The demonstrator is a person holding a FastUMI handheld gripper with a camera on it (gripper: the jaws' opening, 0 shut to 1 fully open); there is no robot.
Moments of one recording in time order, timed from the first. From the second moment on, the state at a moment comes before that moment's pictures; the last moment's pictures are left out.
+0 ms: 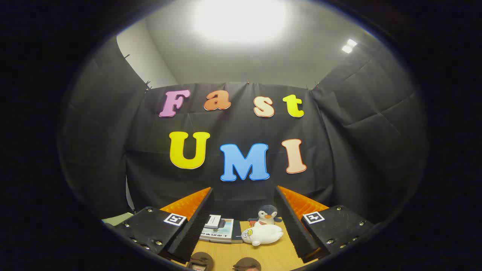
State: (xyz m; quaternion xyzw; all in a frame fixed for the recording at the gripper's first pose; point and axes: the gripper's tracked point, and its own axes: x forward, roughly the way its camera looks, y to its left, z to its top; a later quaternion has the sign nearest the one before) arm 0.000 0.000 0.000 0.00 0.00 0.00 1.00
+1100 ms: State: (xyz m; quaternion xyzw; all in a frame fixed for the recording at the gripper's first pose) arm -0.009 0.011 -0.009 0.02 0.01 0.02 1.00
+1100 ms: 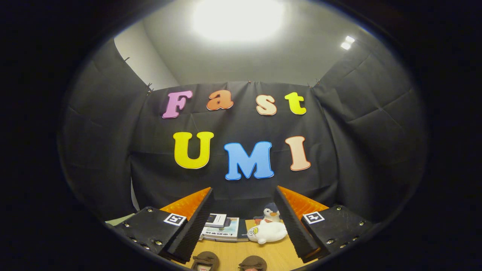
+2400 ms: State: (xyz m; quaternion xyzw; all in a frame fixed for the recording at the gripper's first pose) arm -0.046 0.135 -0.155 0.30 0.24 0.12 0.92
